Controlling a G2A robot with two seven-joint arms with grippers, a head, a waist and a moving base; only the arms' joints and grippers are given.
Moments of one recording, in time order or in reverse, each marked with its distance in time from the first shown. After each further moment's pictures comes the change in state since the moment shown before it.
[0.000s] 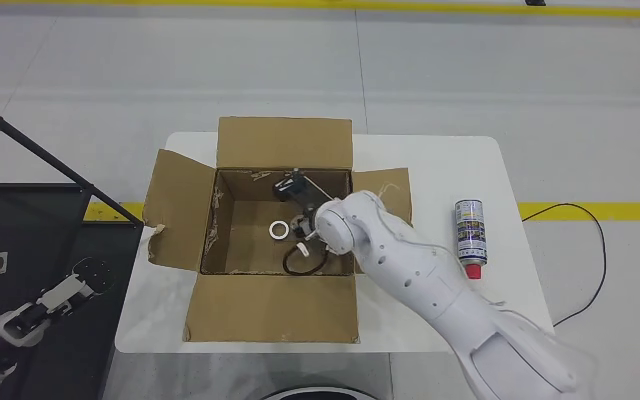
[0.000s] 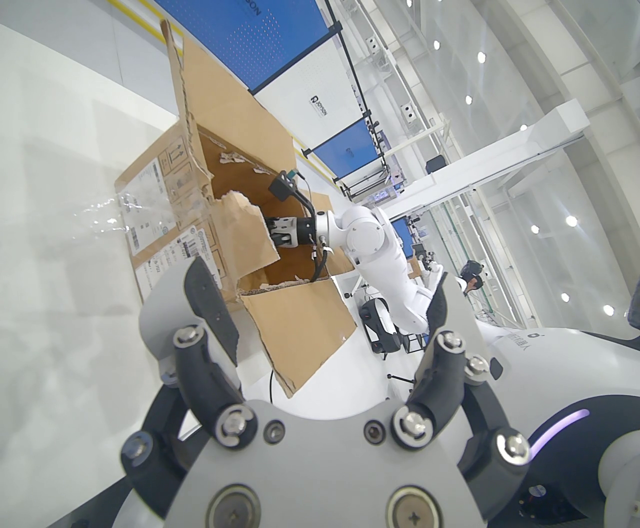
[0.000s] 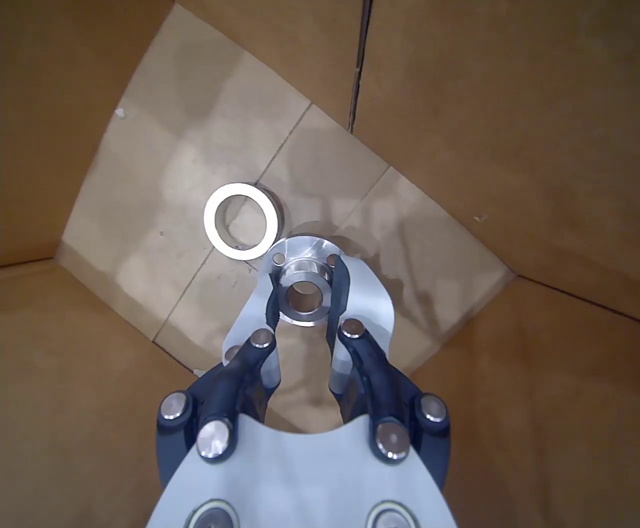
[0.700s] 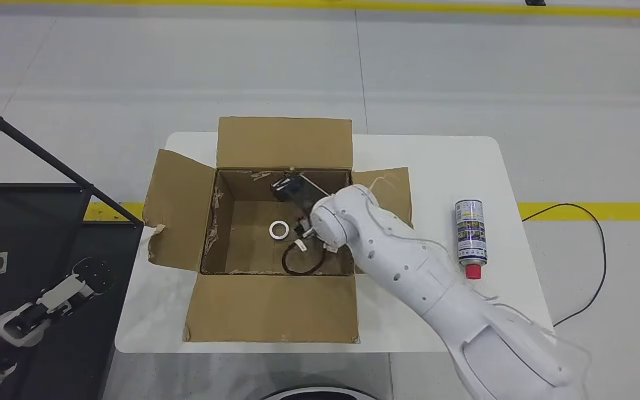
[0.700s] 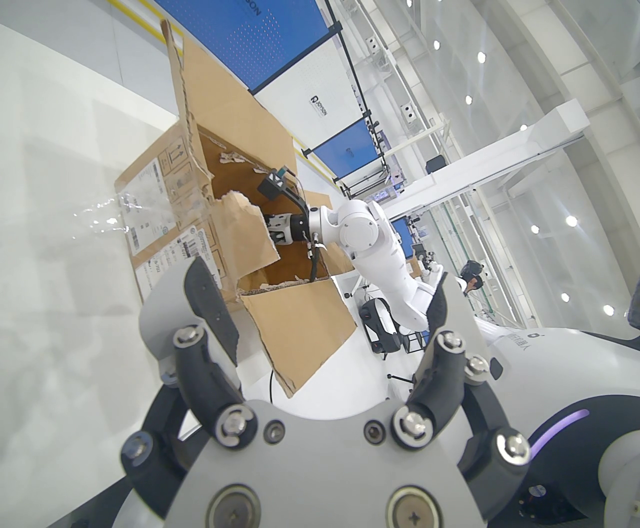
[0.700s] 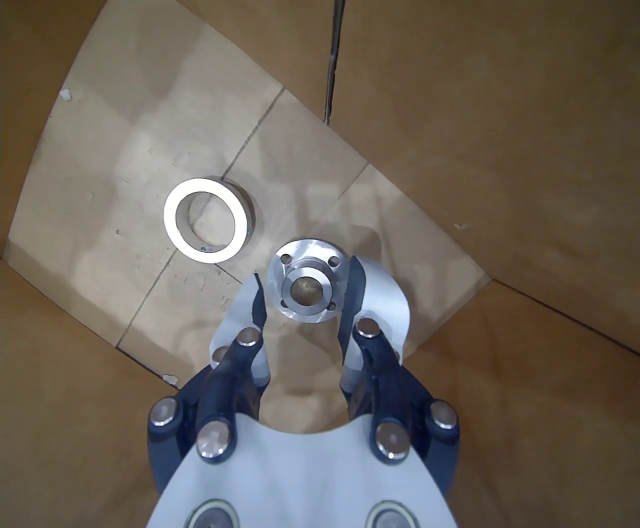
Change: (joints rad) left arm 0.000 0.000 0.000 0.000 0.000 0.000 0.000; right arm 0.027 -0.039 0.008 0.042 -0.070 -0.031 0.056
